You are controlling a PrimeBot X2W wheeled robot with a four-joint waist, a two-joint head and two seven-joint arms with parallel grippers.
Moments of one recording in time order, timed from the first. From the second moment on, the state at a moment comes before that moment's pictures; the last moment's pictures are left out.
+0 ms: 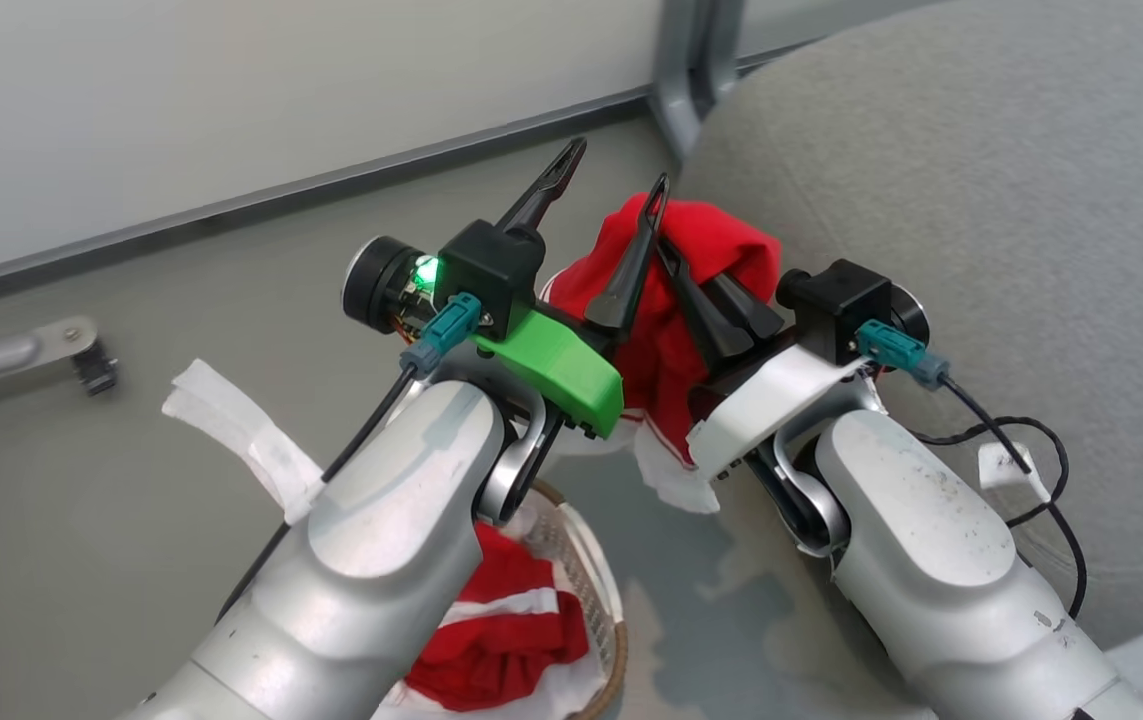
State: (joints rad) left arm -0.78 0.05 -0.77 0.48 -0.53 0.05 -0.26; right arm -0.64 -0.05 0.50 0.46 0.40 0.13 -0.26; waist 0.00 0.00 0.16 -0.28
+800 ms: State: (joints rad) left arm -0.71 0.05 -0.81 0.55 -0.50 -0.01 -0.26; right arm -0.46 -0.05 0.27 0.28 0.29 0.13 -0.26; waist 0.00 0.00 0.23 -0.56
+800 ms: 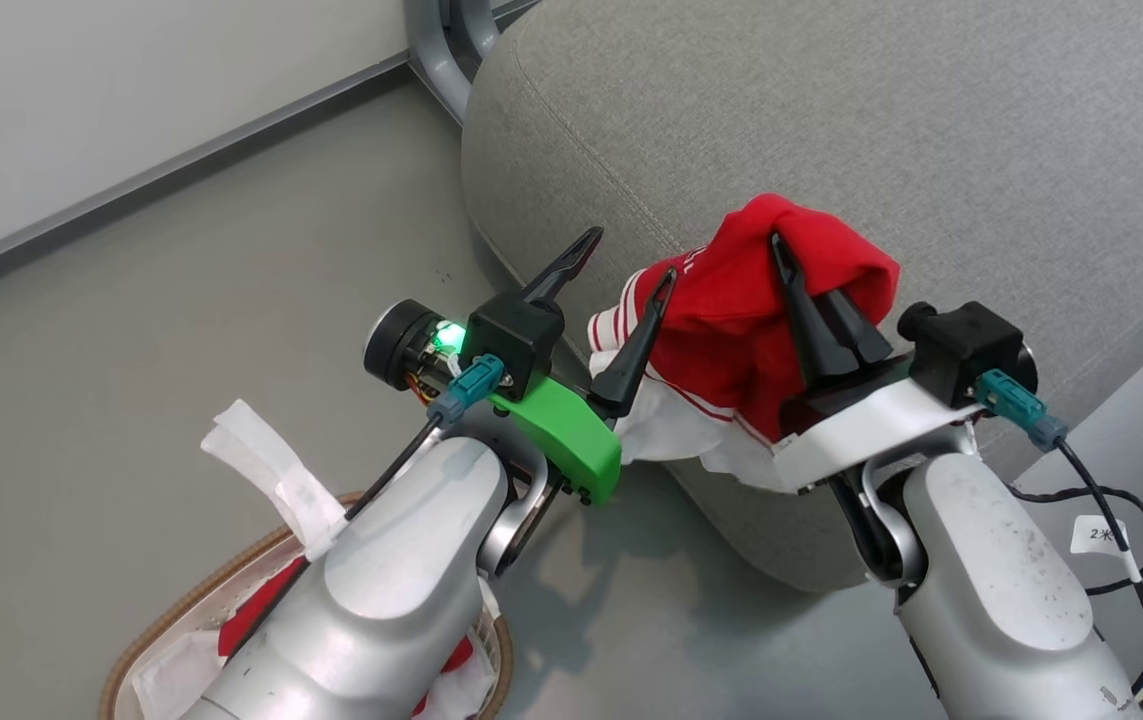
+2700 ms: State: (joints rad) left arm -0.73 0.12 -0.63 0.46 -0.30 -0.07 -0.26; right arm -0.61 -0.23 -0.43 0.53 0.06 0.13 -0.26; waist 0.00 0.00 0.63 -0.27
